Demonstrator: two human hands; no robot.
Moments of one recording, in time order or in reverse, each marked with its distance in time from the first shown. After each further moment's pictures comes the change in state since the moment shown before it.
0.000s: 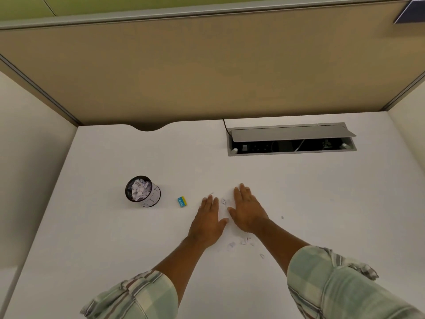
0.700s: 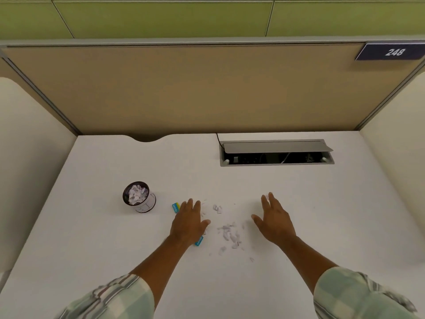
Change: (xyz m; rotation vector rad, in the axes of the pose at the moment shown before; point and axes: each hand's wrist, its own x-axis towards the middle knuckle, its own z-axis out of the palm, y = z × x) left_hand -0.019 -0.012 -0.044 0.124 0.083 -0.046; right_hand -0.071 0.073 -0.032 -0.017 0.227 0.203
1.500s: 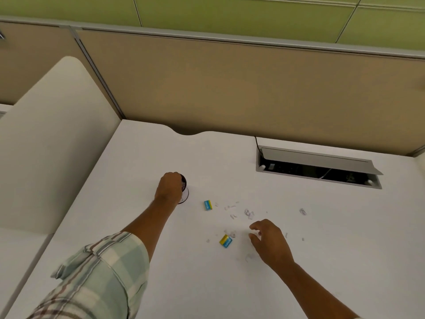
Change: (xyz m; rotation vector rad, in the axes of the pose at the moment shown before) left_hand 0.035 -0.126 -0.118 0.028 0.083 -0.393; right_hand -0.026 -0.108 0.033 0.352 0.014 -0.180
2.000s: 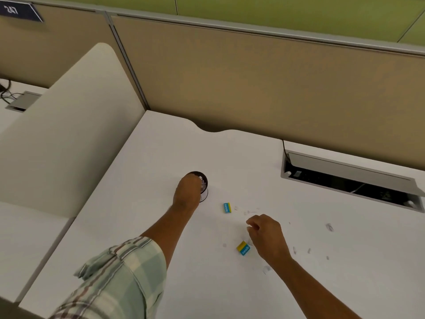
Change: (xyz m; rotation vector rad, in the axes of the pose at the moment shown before) left_hand 0.002 -0.014 0.019 -0.411 0.022 -0.075; right_hand 0.044 -0.064 0.024 -0.046 -0.070 -0.097
